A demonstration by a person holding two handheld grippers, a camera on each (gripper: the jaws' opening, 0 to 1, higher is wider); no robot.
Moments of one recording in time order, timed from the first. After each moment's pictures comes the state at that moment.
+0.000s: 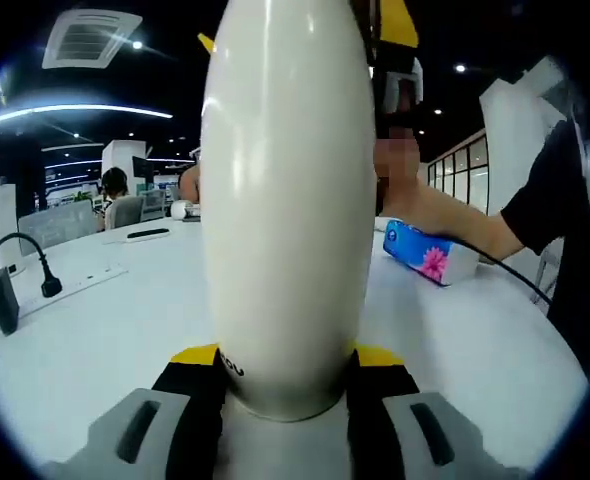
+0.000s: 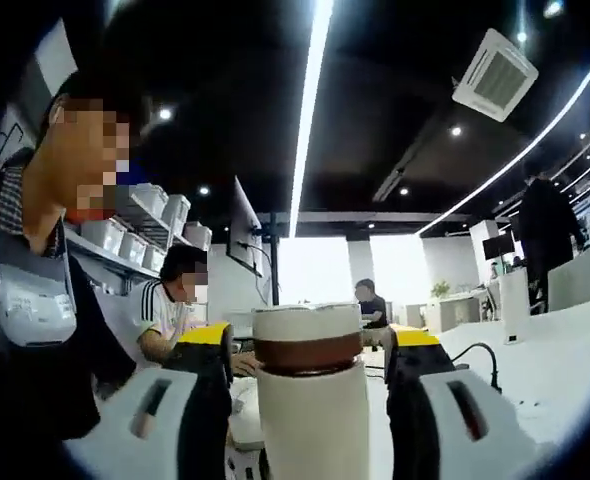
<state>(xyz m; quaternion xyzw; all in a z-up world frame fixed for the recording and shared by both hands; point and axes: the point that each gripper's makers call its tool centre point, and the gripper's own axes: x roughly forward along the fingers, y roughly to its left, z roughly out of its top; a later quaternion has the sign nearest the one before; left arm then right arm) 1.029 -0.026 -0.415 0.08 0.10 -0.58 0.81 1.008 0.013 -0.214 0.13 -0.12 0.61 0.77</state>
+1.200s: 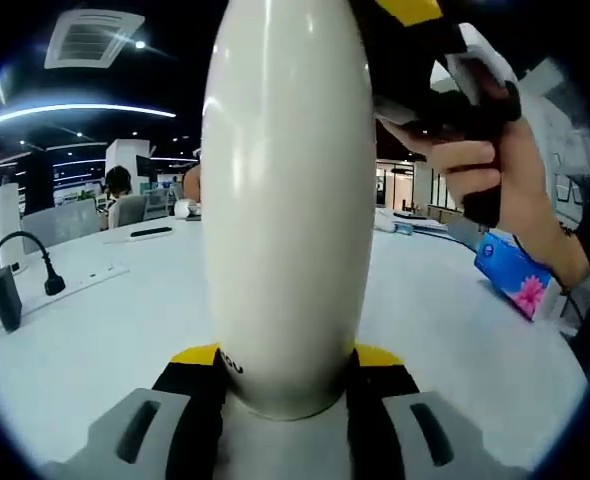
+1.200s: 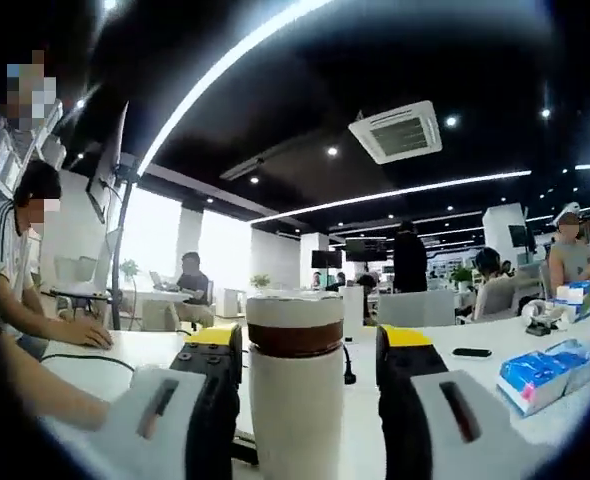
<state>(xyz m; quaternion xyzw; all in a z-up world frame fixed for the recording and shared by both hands) 1.025 -0.024 -0.415 0.08 0.11 -0.57 0.81 1.021 -0.009 -0.222 0.00 -0.11 0.25 0.96</state>
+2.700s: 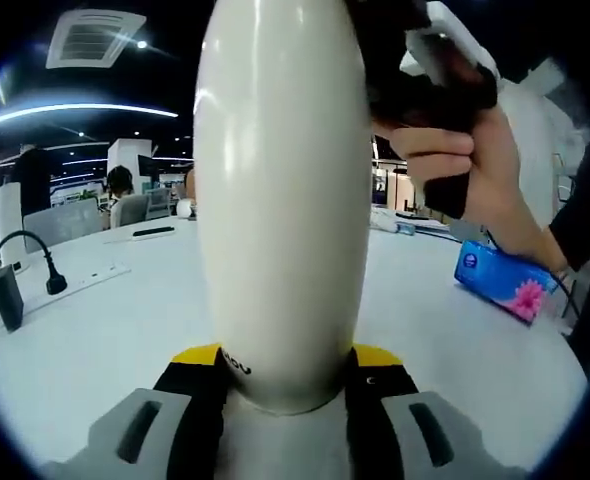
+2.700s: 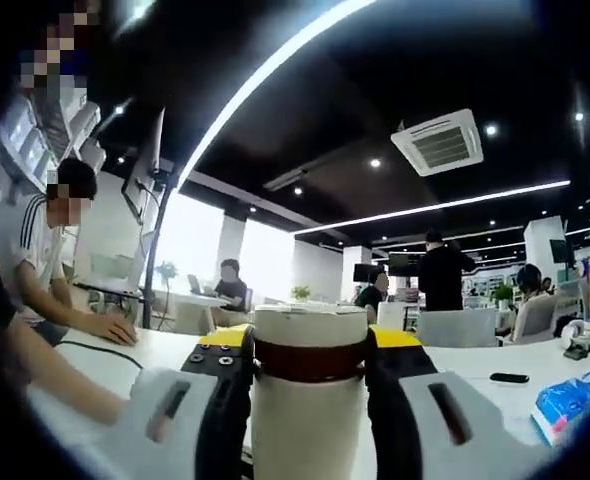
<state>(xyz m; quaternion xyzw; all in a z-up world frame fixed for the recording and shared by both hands) 1.027 -0.025 -0.416 0.08 0.11 -0.57 0.81 1.029 0.017 -0.213 0.00 -0.15 0.36 0.92</state>
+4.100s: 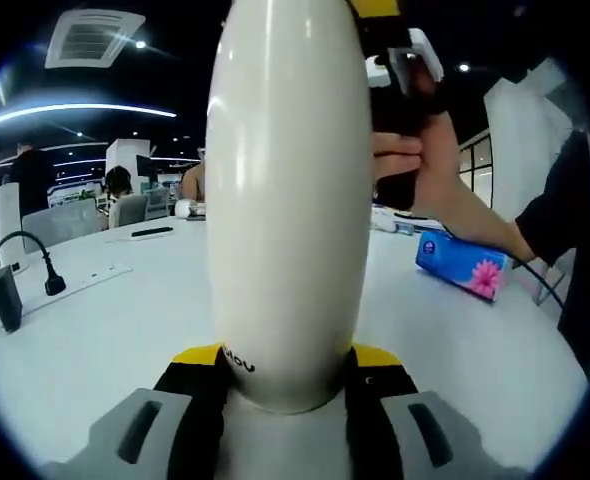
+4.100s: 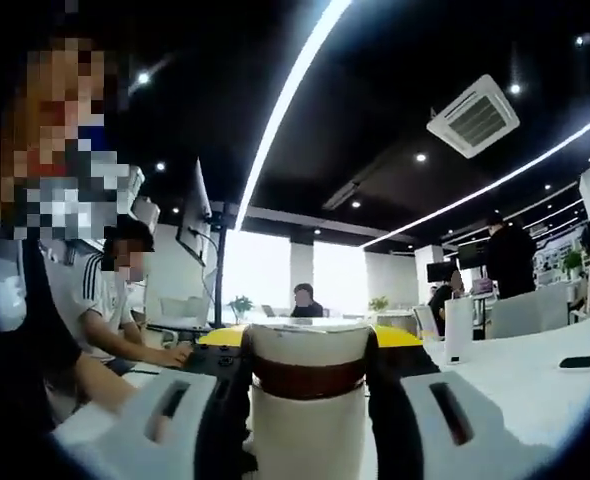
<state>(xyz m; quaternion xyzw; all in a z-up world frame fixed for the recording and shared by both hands) 1.028 -0.026 -0.415 0.08 0.11 -0.57 0.81 1.026 0.011 -0.205 0.08 -0.15 0.52 0.84</state>
